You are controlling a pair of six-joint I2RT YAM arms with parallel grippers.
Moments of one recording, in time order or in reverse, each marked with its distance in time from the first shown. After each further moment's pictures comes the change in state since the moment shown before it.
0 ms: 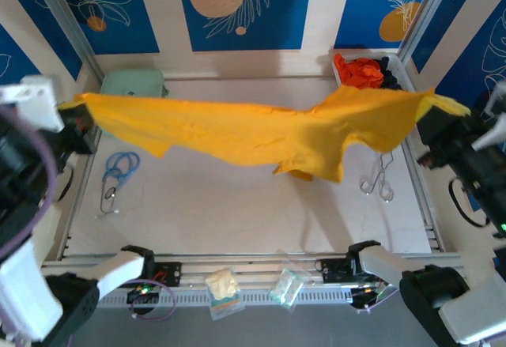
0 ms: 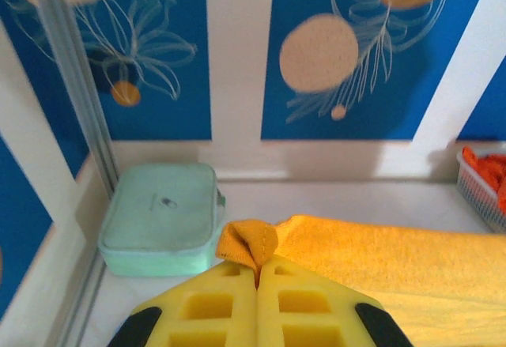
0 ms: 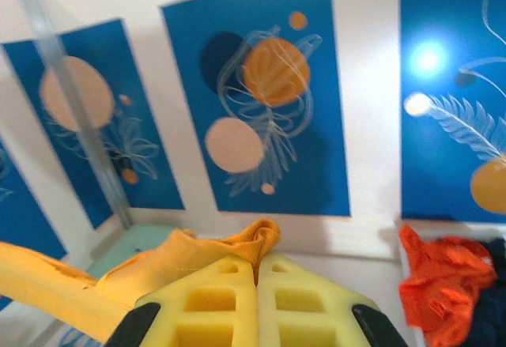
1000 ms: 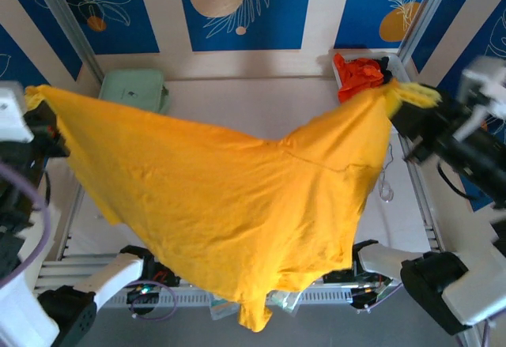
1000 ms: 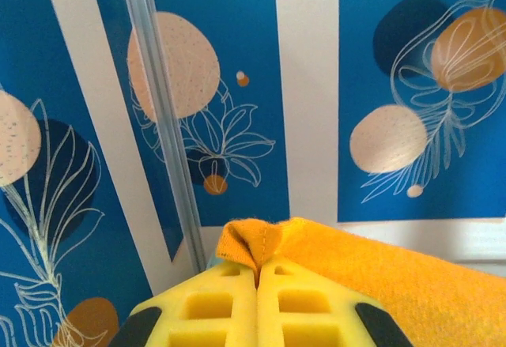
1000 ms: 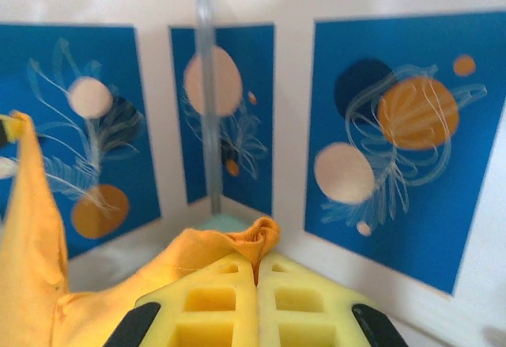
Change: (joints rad) left arm 0.000 -0.048 -0.079 0.230 -0.171 0.206; right arm 0.098 0.120 0.020 0.105 -0.233 -0.148
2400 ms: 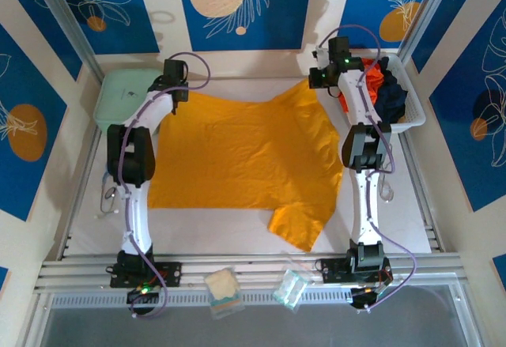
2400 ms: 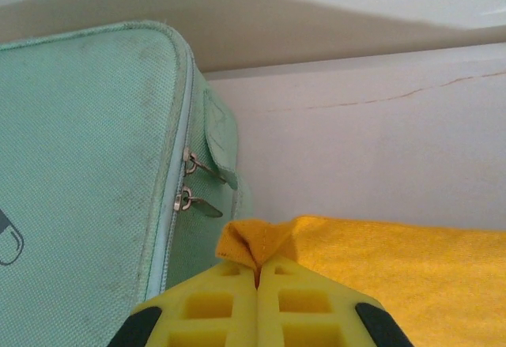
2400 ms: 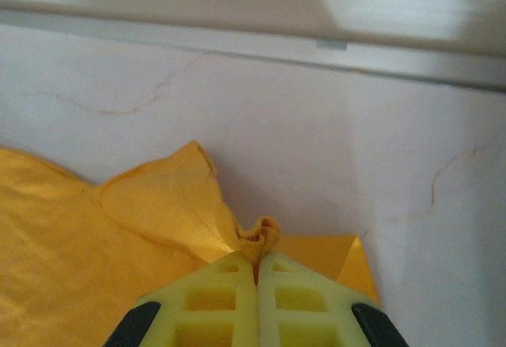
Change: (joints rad) left arm 0.092 1.271 -0.183 0.696 -0.023 -0.099; right arm -0.254 1.293 0.008 0.302 0.131 -0.061
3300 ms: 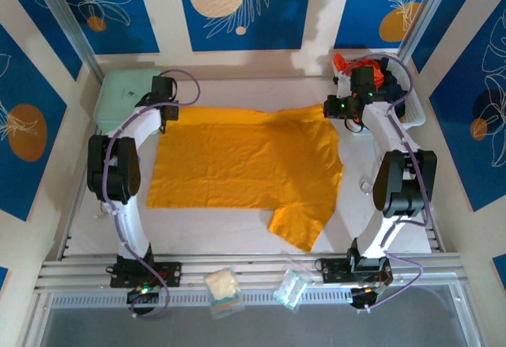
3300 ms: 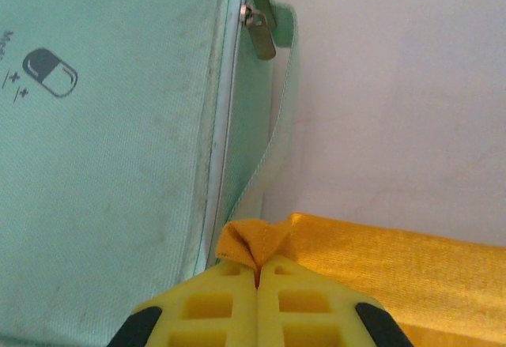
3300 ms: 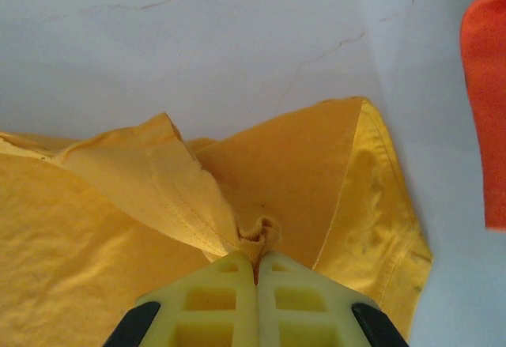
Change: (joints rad) left arm 0.036 -0.273 -0.417 0.057 0.033 -0.011; right arm -0.049 -0.735 -1.048 0.326 -0.054 0.115
